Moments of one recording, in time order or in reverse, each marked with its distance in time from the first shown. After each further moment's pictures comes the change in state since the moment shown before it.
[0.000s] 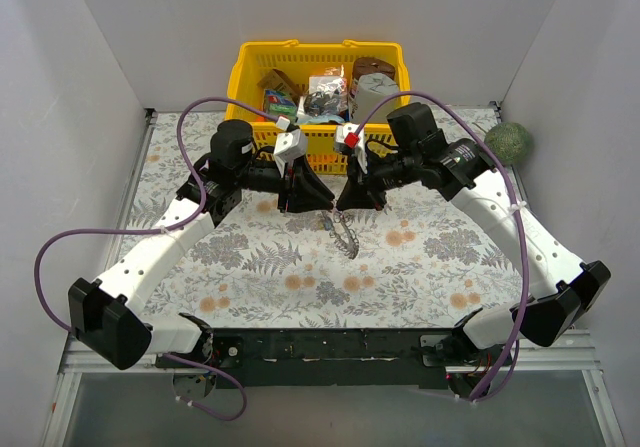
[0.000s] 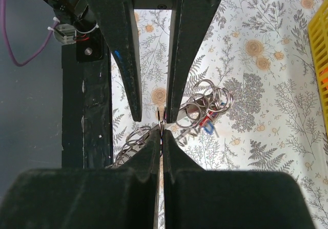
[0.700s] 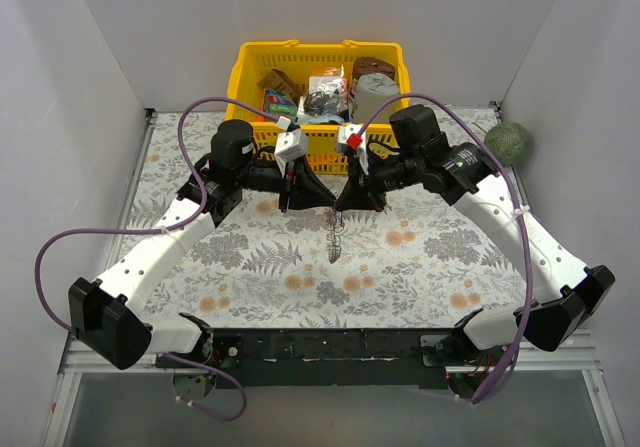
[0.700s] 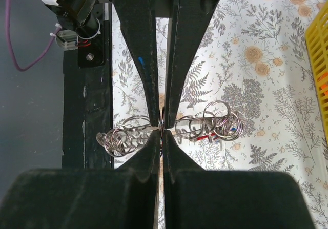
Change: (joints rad) left arm -0.006 0.002 -0.001 0.013 -0.009 -0.014; right arm 0.001 -0.027 -0.034 0.051 -0.007 0.028
